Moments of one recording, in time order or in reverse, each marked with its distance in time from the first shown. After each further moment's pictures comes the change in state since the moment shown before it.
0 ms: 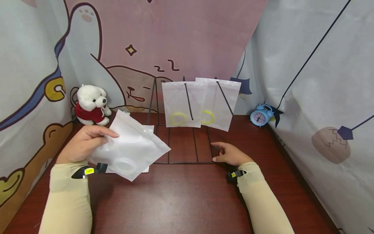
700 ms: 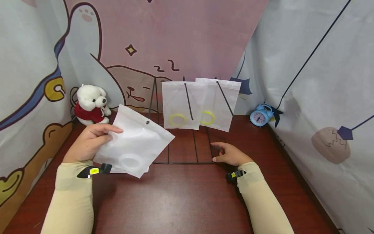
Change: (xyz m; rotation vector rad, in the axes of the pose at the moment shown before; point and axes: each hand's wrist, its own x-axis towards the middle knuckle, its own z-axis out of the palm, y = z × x) left_hand 0.007 -0.004 0.015 -0.041 0.102 -0.053; right_hand 0.000 0.000 0.000 0.001 0.008 0.005
